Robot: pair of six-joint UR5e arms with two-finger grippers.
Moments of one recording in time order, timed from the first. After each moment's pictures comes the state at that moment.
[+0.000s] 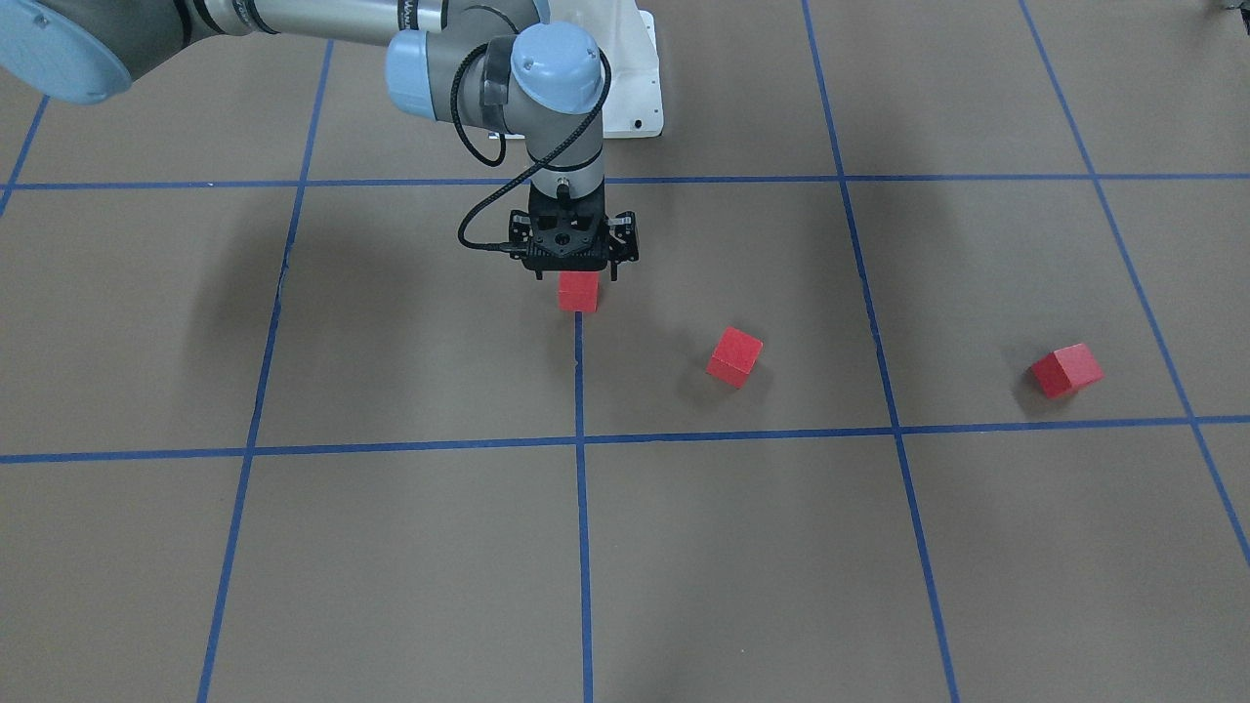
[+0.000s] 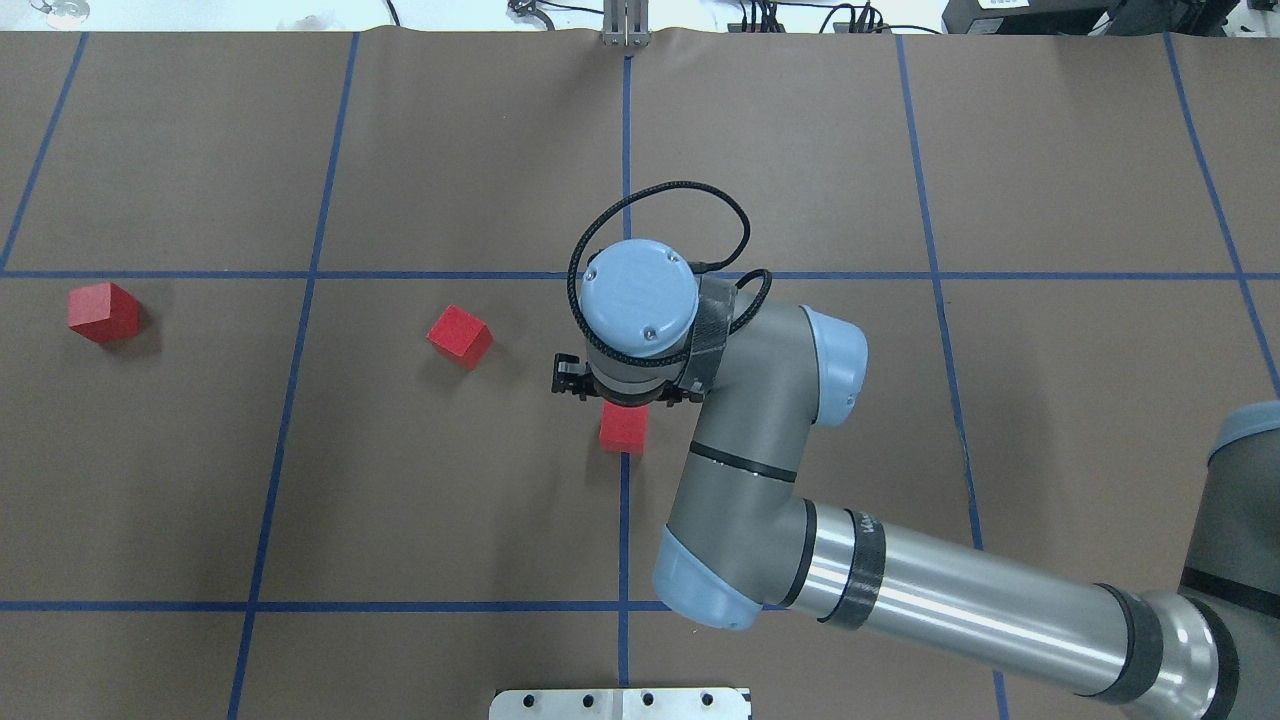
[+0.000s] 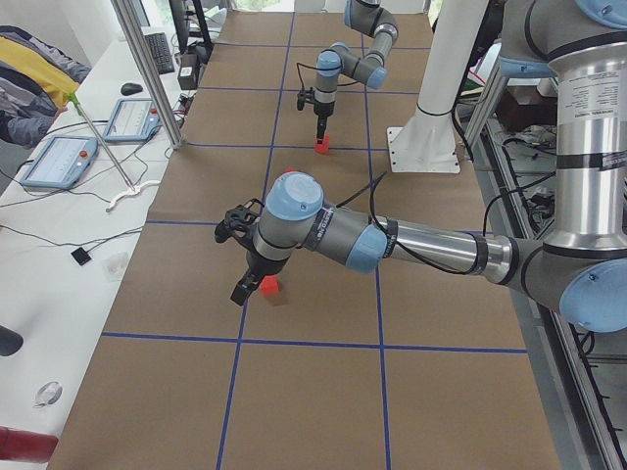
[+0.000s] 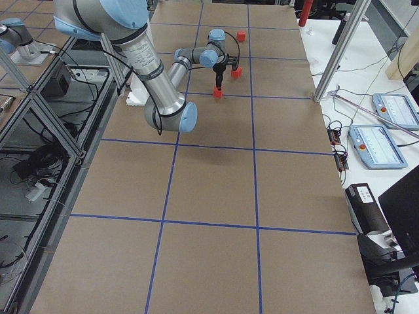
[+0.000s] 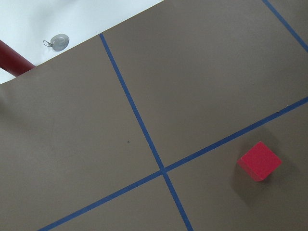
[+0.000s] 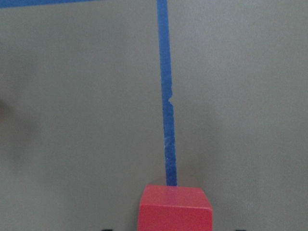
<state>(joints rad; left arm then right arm) -1.63 -1.48 -1.84 -1.85 -2.31 0.19 0.47 -0.76 1.62 -1.64 1.79 1.31</state>
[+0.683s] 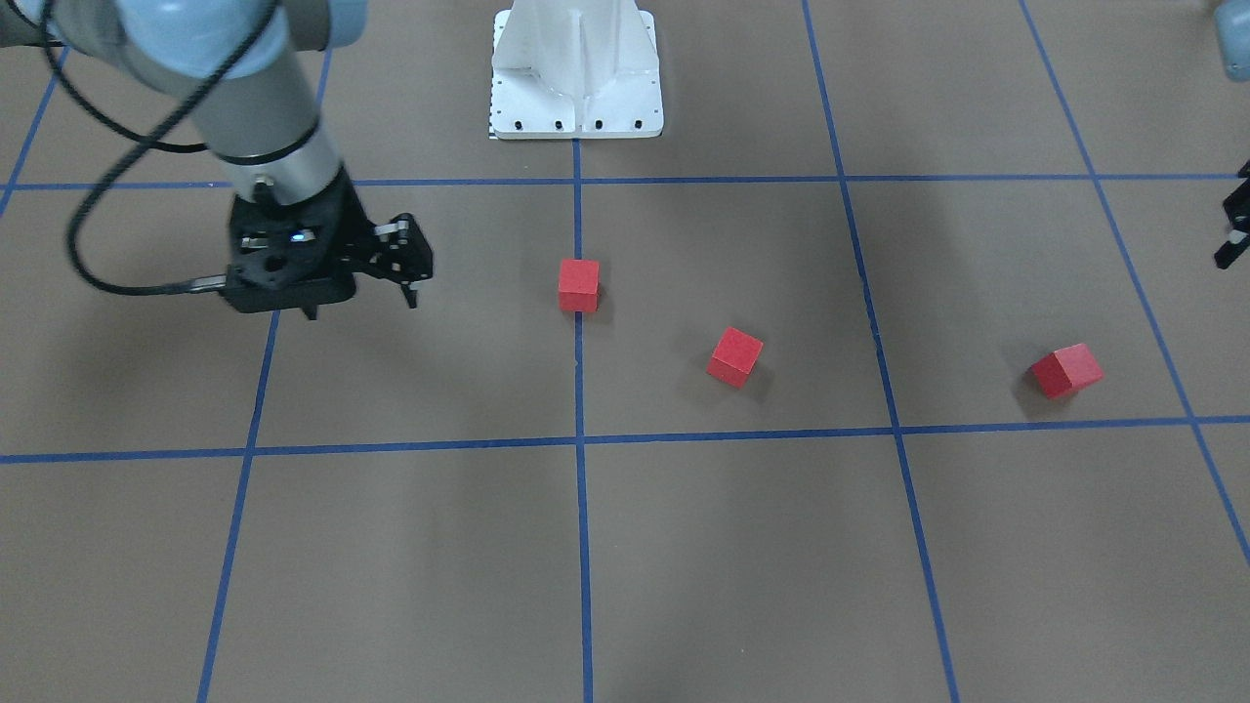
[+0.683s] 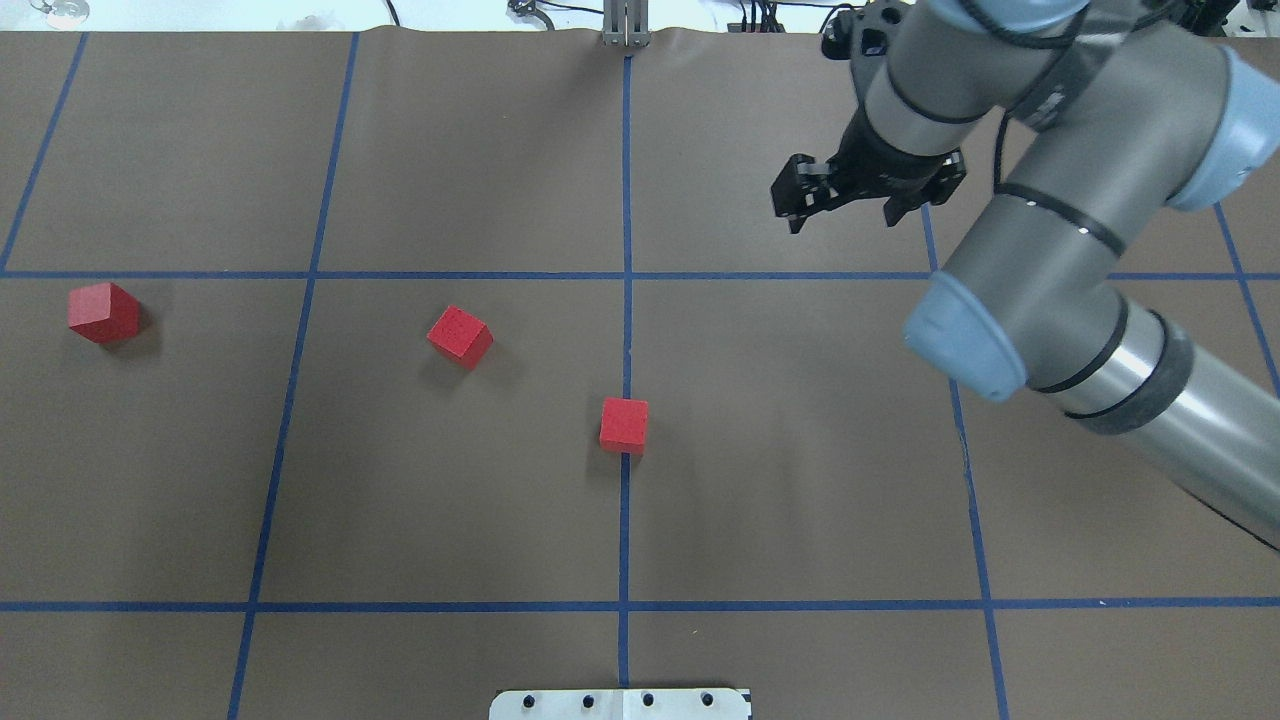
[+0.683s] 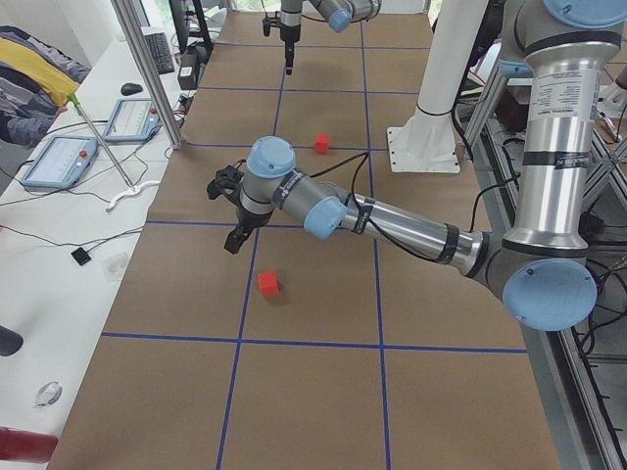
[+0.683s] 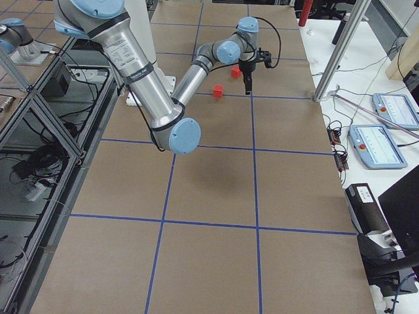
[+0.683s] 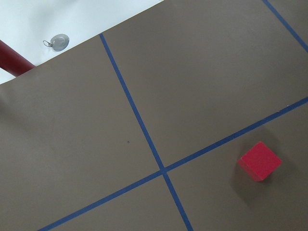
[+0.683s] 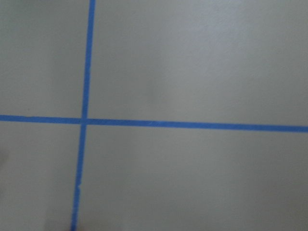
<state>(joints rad) -1.37 -1.63 -1.85 -1.93 -2.33 -0.18 0.90 -0.98 1.87 -1.81 2.09 0.76</state>
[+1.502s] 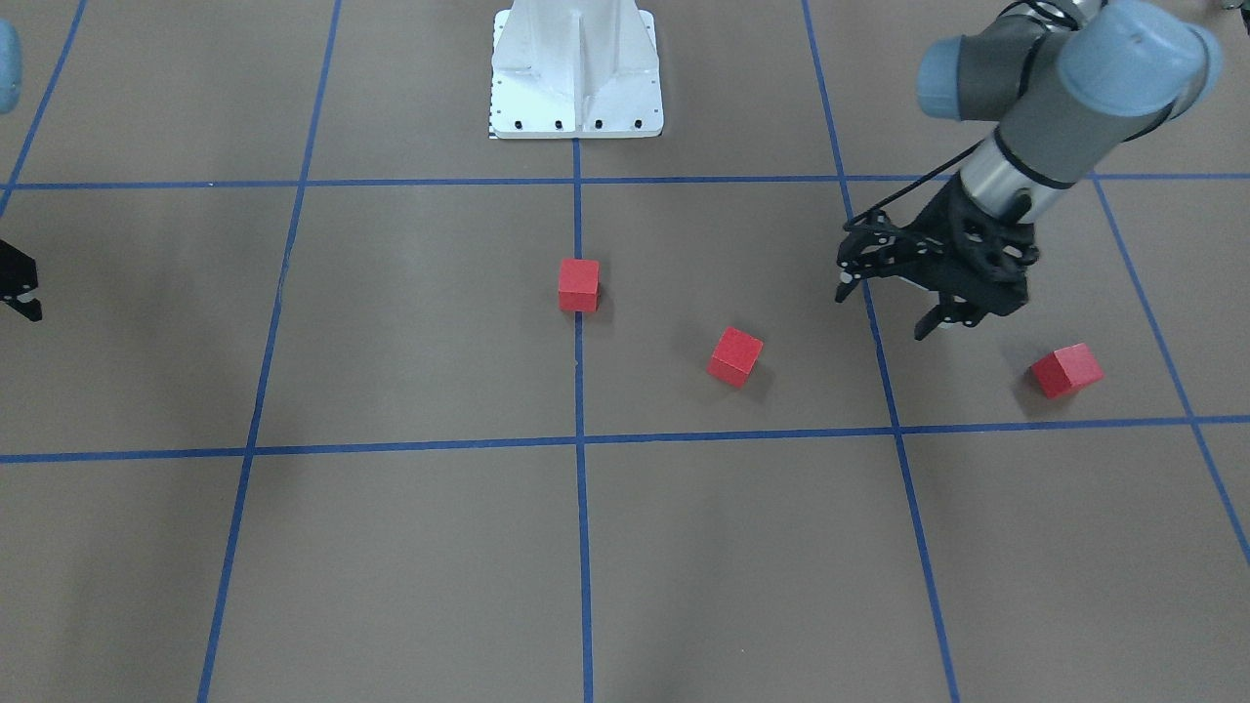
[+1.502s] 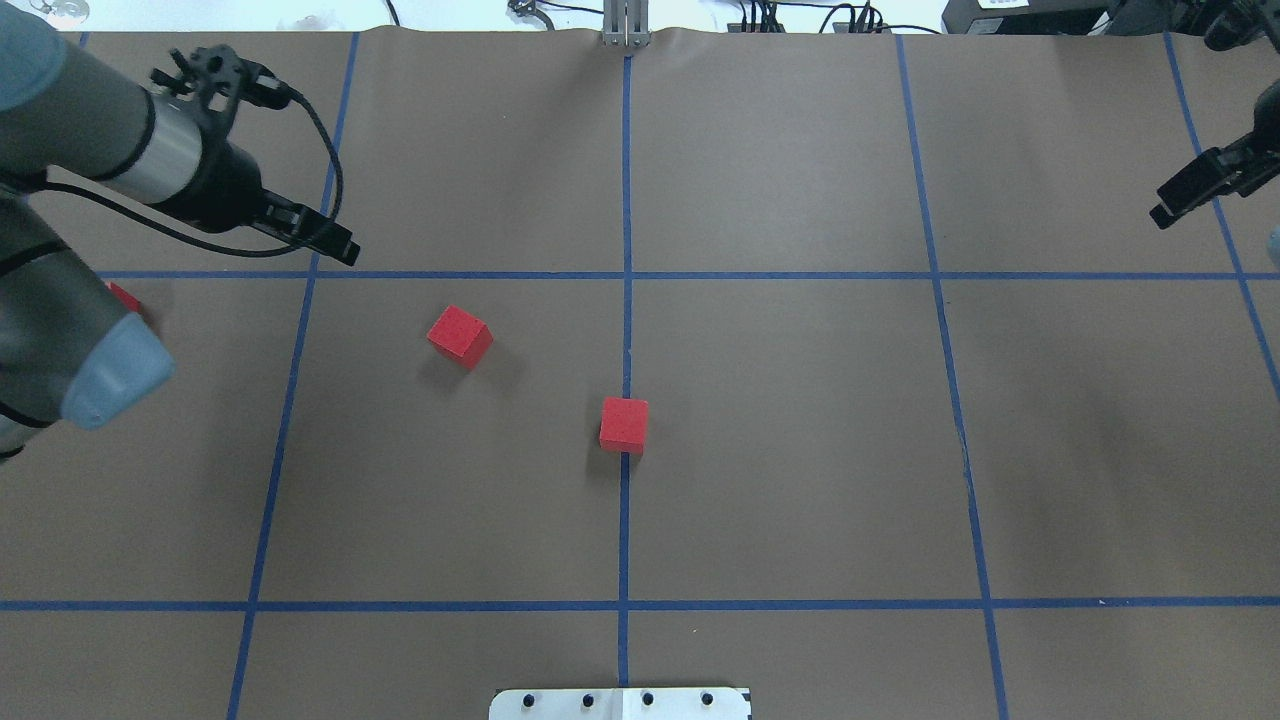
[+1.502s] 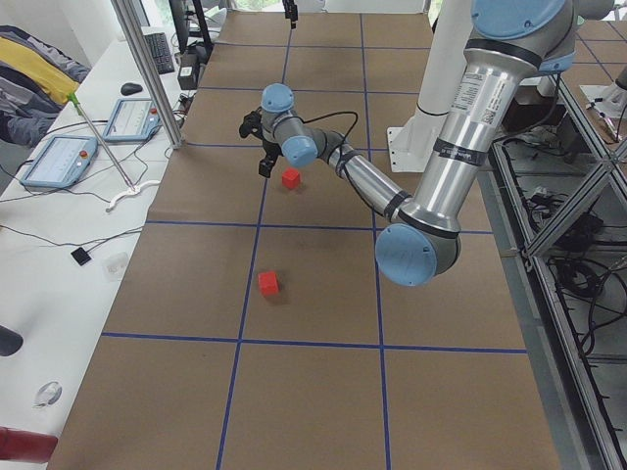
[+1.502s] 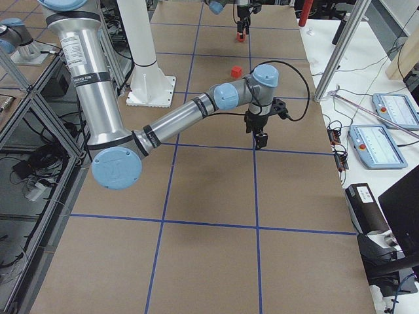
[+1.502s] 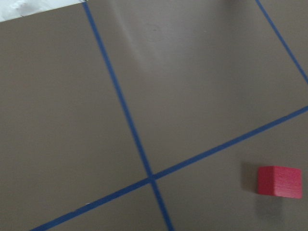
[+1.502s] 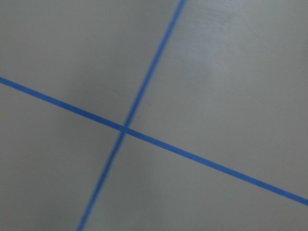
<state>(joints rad) -0.89 -1.96 -1.80 -1.86 -2.17 -0.64 1.26 -1.37 1.87 -1.79 2.25 0.07</state>
